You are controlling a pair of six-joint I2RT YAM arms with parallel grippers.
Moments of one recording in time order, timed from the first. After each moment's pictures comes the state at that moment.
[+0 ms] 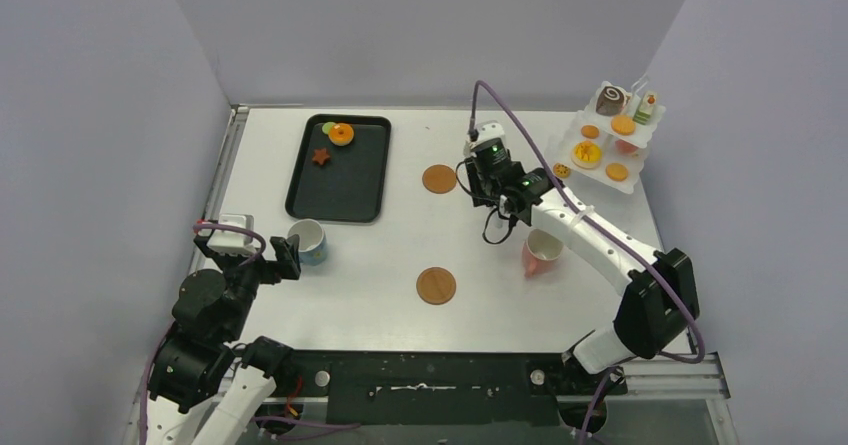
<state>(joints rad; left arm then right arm) -0.39 0.27 0.75 -0.63 -0.28 -0.12 0.63 1.53 1.27 -0.56 0.36 0.17</state>
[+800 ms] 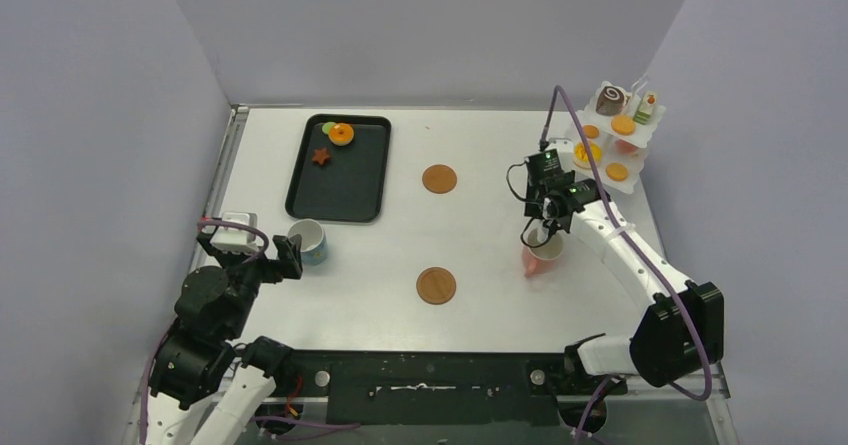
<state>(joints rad) -0.39 0.29 0.75 -0.63 -0.27 -0.12 0.36 1.35 1.09 -0.71 0.43 0.32</state>
